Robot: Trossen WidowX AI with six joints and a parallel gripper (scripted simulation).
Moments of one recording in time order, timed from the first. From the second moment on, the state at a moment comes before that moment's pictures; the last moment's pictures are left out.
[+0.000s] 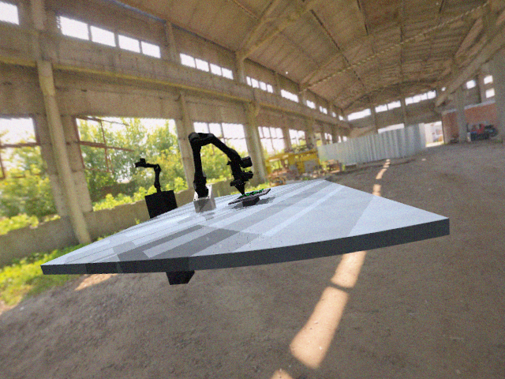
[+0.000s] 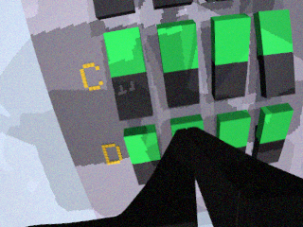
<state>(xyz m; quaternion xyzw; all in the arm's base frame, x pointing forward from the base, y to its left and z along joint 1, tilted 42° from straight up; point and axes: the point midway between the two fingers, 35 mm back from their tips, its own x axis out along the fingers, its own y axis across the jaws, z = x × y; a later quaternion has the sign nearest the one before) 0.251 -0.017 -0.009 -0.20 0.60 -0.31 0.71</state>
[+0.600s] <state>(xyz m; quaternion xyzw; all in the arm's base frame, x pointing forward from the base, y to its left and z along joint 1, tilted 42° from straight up) 0.243 0.011 0.019 -0.21 0.60 -0.30 0.71</state>
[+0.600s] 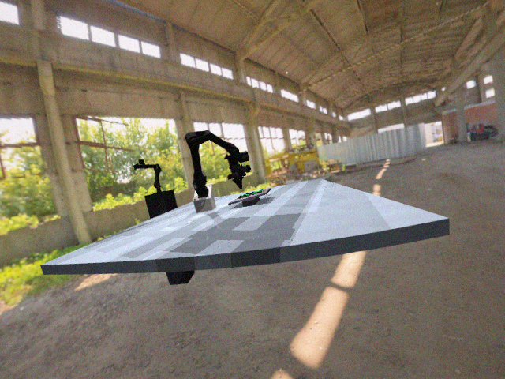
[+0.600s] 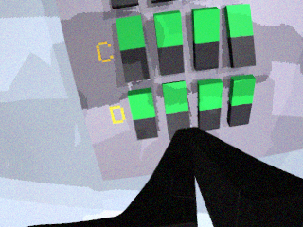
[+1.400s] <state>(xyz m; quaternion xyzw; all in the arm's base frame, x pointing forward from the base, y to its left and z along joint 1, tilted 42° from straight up) 0.288 0.021 0.059 -0.20 0.59 -0.30 0.72</state>
